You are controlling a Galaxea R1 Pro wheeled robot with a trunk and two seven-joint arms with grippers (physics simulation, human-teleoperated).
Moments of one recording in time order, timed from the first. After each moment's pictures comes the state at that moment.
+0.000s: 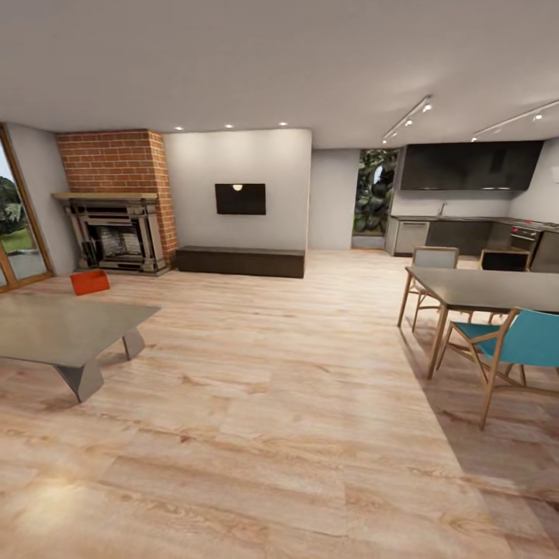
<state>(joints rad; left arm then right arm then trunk) 0.00 0.01 0.00 -0.06 0.07 -0.04 0.00 -0.10 -0.01 0.58 0.03 -0.37 -0.15 -0.05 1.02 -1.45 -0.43</state>
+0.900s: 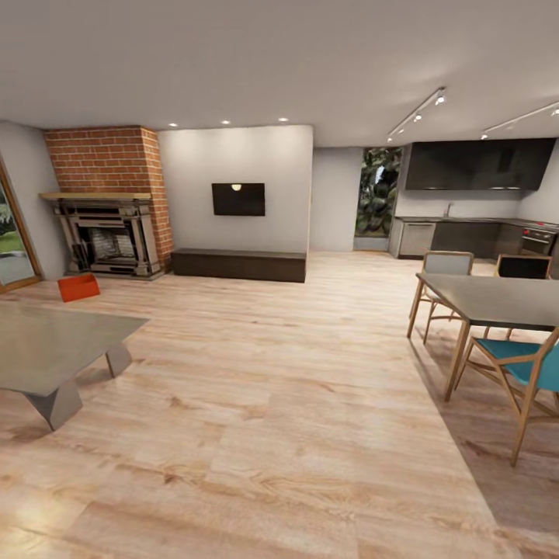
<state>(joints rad) 0.00 0.01 0.00 -0.06 0.07 -0.04 0.00 -0.10 -0.01 0.58 0.03 -0.38 -0.15 -0.05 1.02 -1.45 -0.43</state>
